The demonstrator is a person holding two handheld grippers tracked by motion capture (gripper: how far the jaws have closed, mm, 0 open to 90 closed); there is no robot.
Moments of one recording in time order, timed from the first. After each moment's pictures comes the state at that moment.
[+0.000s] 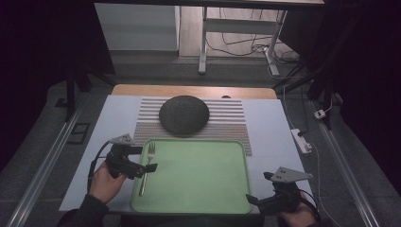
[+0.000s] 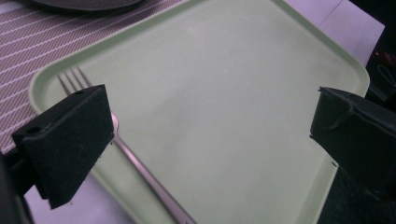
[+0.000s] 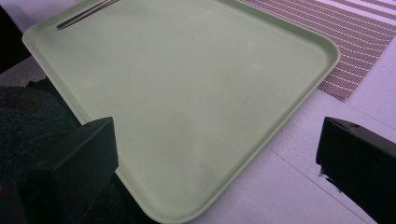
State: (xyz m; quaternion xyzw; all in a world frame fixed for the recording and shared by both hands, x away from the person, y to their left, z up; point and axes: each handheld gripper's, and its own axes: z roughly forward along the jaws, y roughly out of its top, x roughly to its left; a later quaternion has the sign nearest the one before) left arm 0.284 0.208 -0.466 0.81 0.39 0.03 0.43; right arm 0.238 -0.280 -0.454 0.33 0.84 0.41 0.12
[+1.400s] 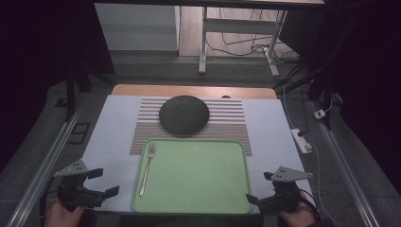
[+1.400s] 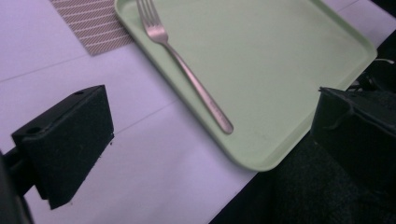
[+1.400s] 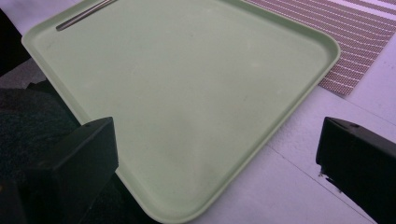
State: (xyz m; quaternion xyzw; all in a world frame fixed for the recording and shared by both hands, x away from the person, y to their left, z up) left arm 0.195 0.288 -0.476 0.78 0.46 0.07 0.43; right arm 0.239 -0.280 -0.455 0.33 0.84 0.41 0.12
